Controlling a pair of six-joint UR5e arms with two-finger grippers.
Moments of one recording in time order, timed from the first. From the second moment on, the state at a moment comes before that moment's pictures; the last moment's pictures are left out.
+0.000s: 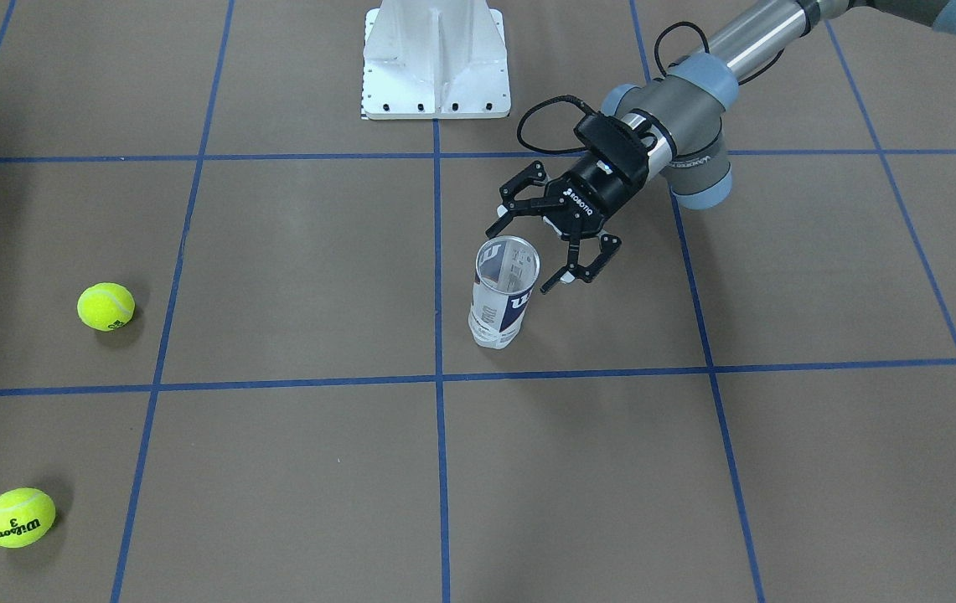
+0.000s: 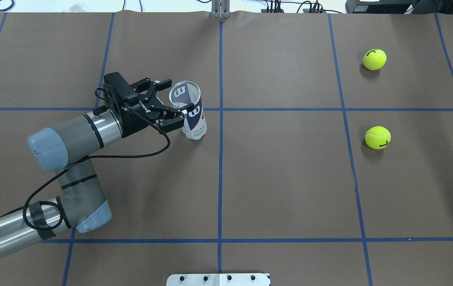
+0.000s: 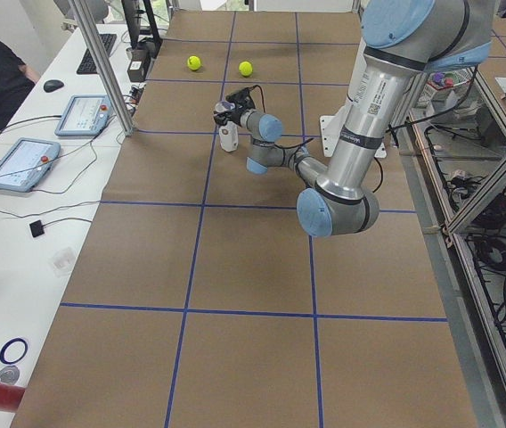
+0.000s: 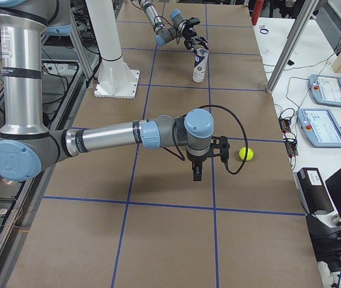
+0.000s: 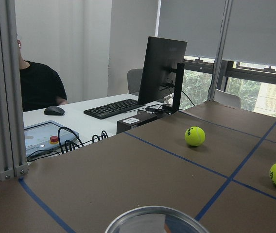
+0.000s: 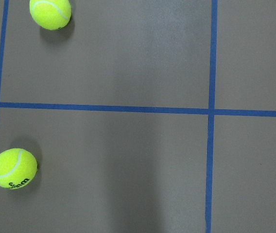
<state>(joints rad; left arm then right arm) -0.54 -2.04 -1.47 -3.11 -1.44 -0.52 1.54 -1.61 1.82 -1.62 2.45 0.10</state>
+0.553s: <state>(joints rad) -0.56 -2.03 -1.60 -3.05 -1.45 -0.54 1.54 -1.61 1.82 -1.62 2.45 0.10</state>
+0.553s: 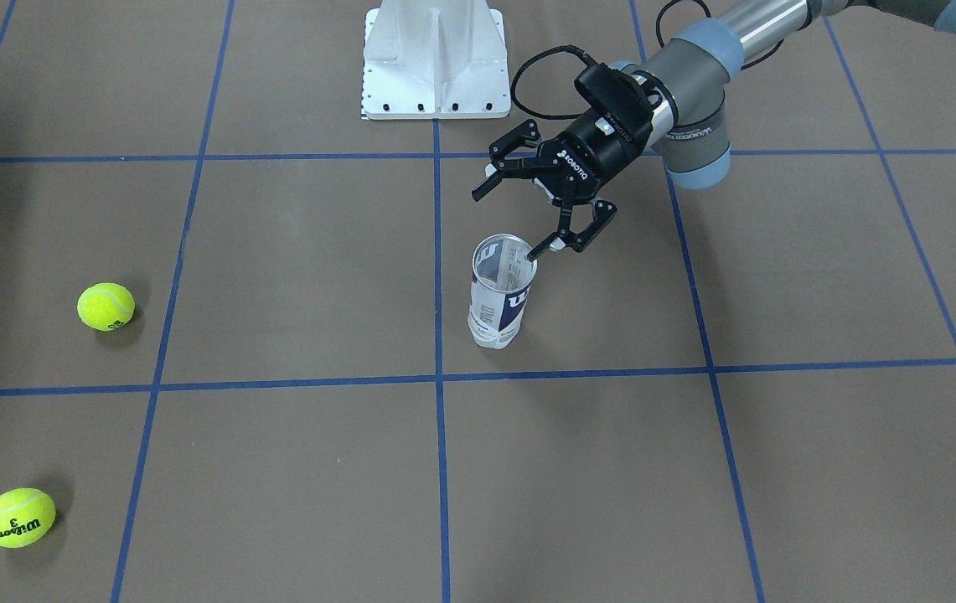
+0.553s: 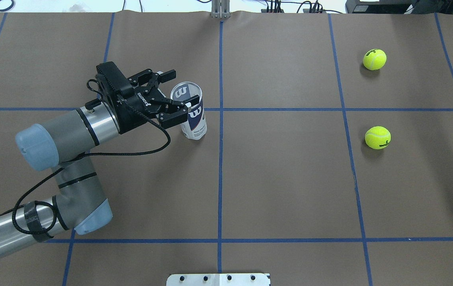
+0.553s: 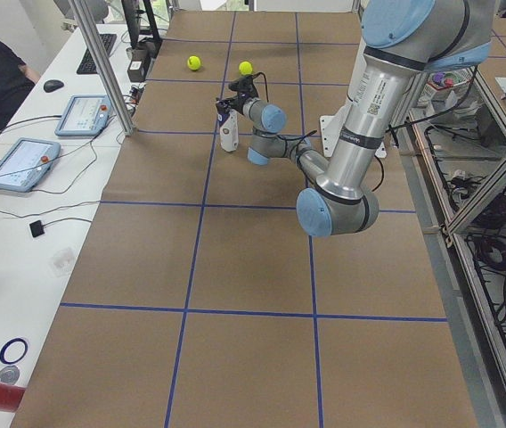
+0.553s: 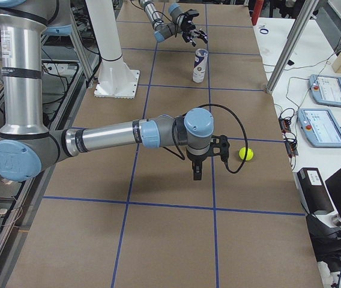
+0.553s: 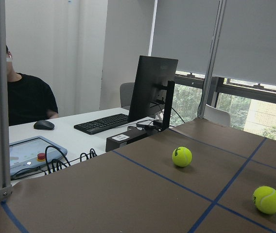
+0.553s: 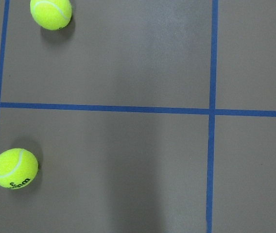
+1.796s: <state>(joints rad) -0.69 -1.71 -1.70 -2.78 -1.74 -0.54 1.12 -1.52 1.90 -1.43 2.28 0.72</state>
